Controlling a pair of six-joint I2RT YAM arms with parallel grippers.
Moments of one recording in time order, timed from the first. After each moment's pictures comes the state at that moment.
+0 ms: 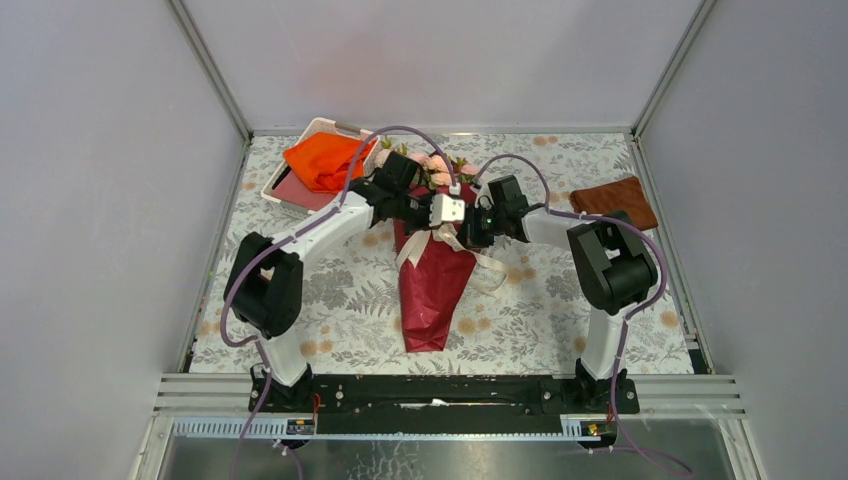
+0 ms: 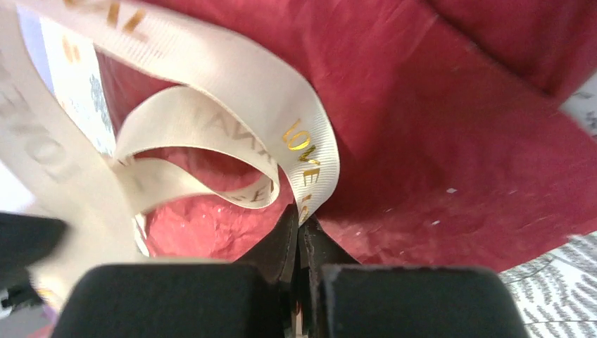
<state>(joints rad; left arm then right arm) -0.55 1.79 1.37 -0.52 0.59 1.02 0.42 1.92 1.10 -0.05 -0.54 0.49</state>
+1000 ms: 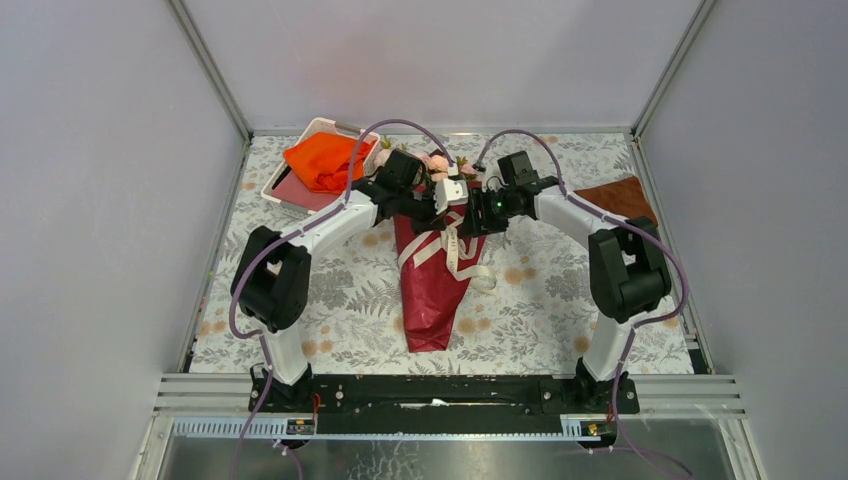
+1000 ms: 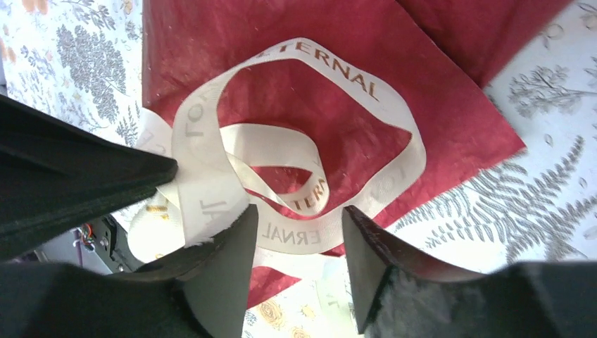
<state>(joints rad) -0.52 1.83 1.39 -0.41 0.65 0.66 0.38 1.86 1.31 -0.46 -0.54 0.21</state>
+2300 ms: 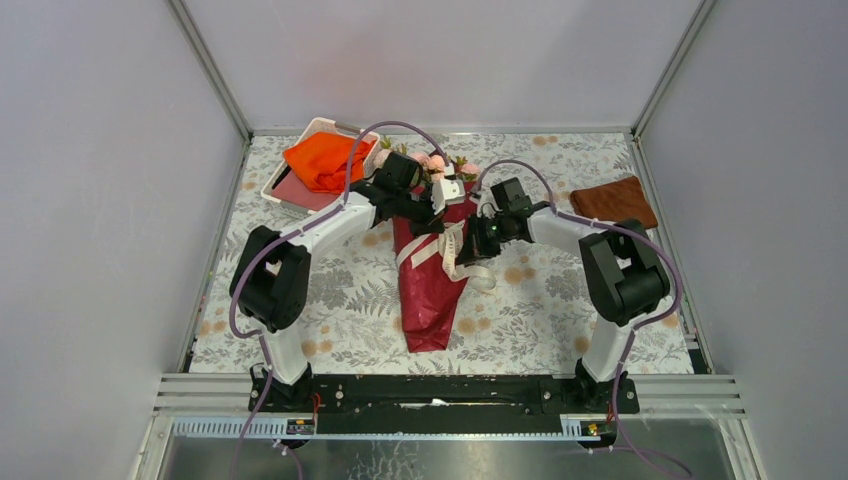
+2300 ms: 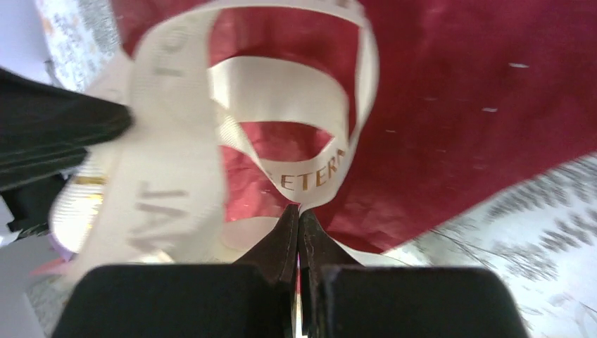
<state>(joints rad) -0.51 1.82 1.36 -0.38 0.67 0.59 0.41 1.83 1.10 -0.33 -0.61 0.36</state>
